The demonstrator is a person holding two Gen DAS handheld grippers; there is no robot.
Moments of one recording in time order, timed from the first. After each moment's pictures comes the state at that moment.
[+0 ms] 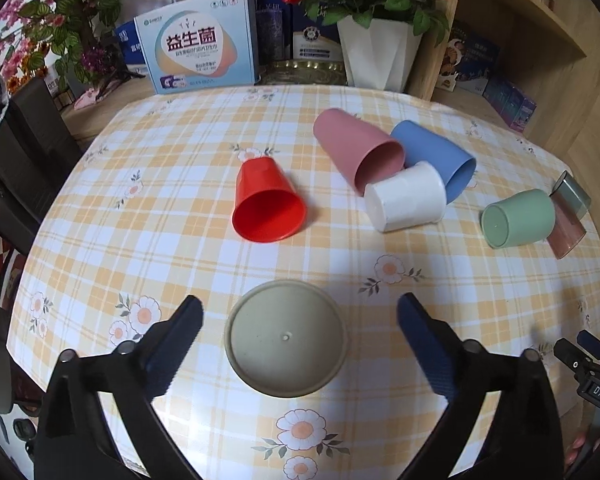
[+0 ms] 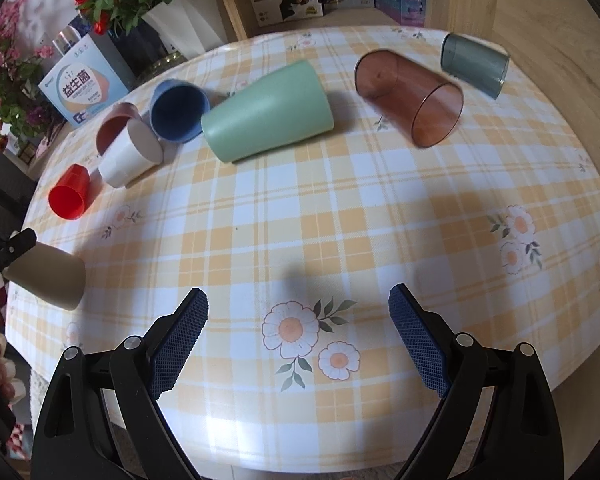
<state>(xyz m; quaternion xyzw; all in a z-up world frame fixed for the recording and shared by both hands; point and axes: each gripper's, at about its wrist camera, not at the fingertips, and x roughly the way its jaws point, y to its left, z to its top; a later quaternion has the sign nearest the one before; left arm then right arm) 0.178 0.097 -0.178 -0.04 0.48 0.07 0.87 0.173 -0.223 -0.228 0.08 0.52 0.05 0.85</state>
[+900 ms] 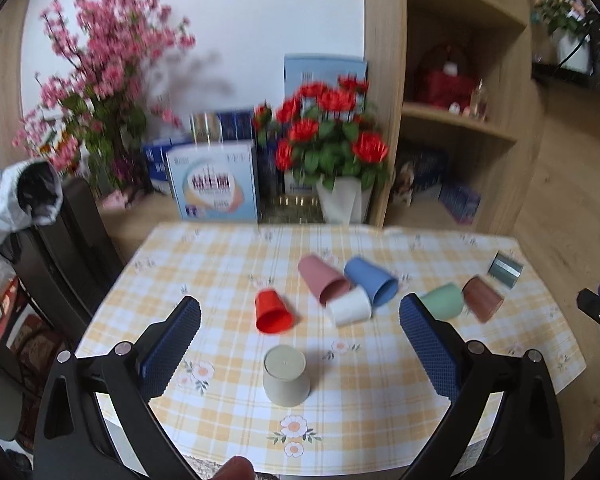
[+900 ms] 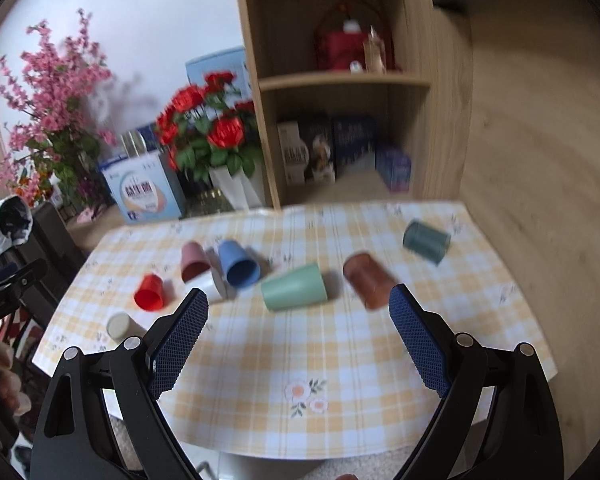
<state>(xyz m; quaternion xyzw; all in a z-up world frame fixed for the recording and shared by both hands) 0.061 0.065 0.010 -0.02 0.28 0.06 0.96 0.084 -0.241 -0.012 0.04 0.30 0.07 0.95</state>
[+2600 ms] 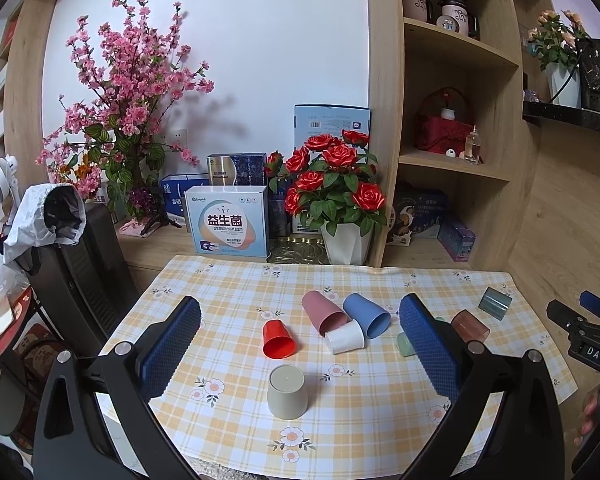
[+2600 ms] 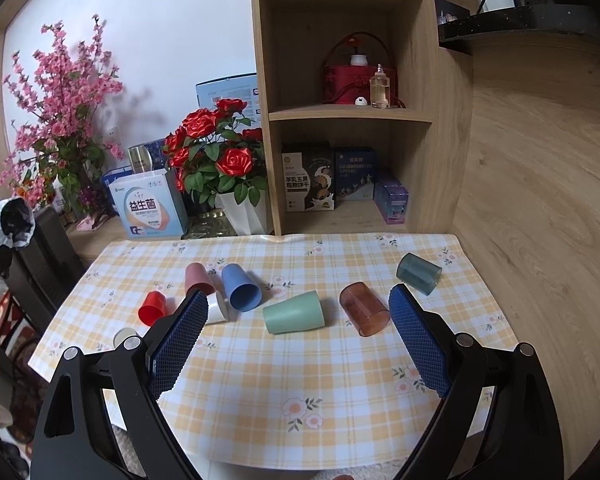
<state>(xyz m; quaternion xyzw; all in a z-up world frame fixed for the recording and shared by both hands) 0.015 0.057 0.055 -0.02 0.23 0.08 0.97 0.074 -0.232 0.010 0.03 0.28 0.06 0.96</state>
